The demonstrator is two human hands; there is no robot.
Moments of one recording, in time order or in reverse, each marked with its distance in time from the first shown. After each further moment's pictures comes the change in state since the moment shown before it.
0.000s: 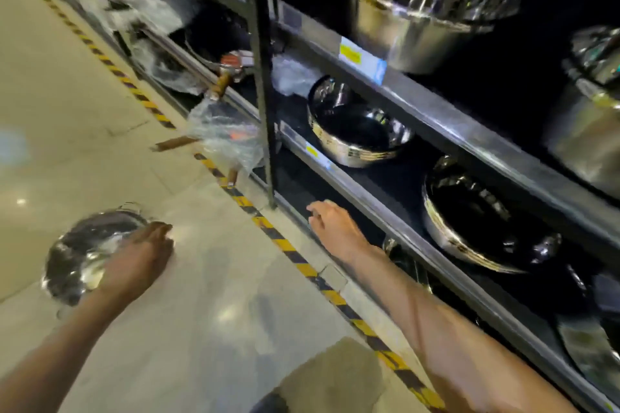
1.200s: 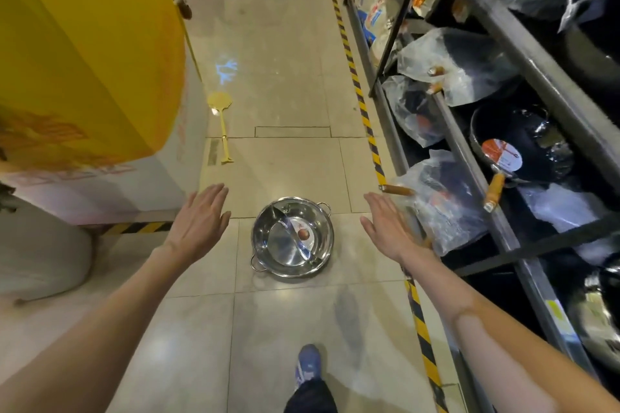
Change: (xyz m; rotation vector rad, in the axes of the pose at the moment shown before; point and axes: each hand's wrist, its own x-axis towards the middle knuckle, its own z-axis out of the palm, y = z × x) left_hand -0.094 -0.370 -0.174 0.041 0.038 -0.503; right_hand 0.156 -0.410 0.168 -0.447 -0.279 -0.532
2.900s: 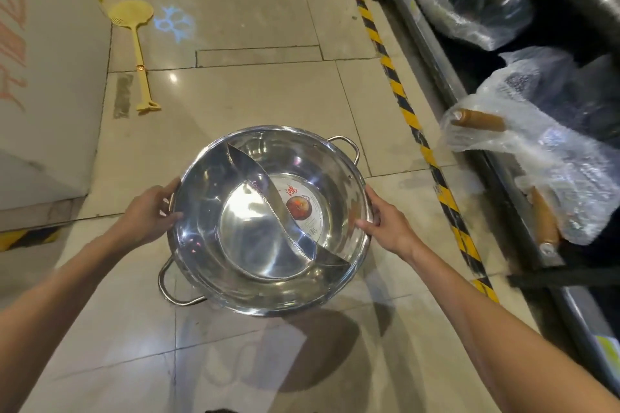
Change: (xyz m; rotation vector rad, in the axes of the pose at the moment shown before) left_hand 0.253 -0.108 0.445 -0.533 -0.151 -0.142; right_hand 0.258 0.187 0.393 0.617 -0.019 0.220
